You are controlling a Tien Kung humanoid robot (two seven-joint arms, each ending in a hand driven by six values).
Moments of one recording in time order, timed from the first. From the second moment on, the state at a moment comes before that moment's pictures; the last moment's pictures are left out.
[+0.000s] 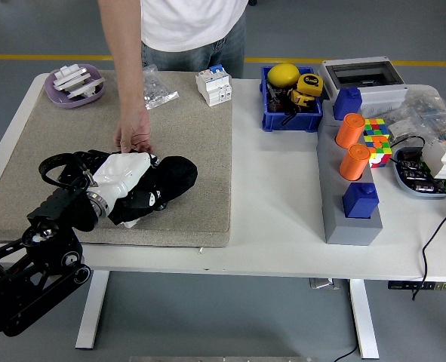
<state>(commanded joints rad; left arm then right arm) -0.41 0.38 -0.78 -1.45 2.02 0.04 0.44 0.09 -0.46 0.17 0.36 -0.04 0.04 -0.10</state>
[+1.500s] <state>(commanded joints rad) -0.37 0.48 -1.08 -1.18 2.07 0.01 0.45 0.09 -0.46 0.17 0.36 -0.06 0.05 -0.10</state>
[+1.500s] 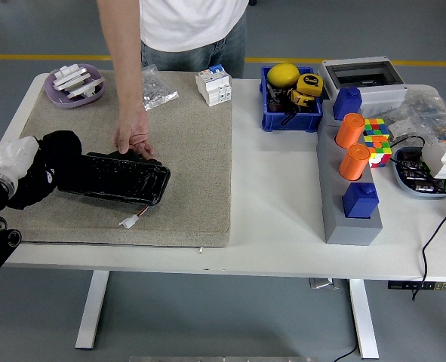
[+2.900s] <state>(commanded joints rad) -0.42 0.44 -0.78 -1.49 2.05 -0.04 0.52 0.09 -0.46 0.17 0.36 -0.02 0.05 -0.11</state>
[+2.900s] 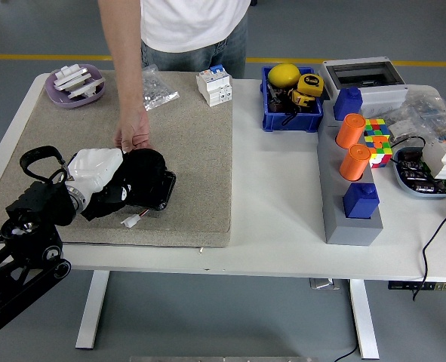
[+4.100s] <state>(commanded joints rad) -0.42 0.42 -0.83 -1.36 2.05 -0.04 0.53 0.09 -0.46 0.18 0.36 -0.01 0.05 -0.11</state>
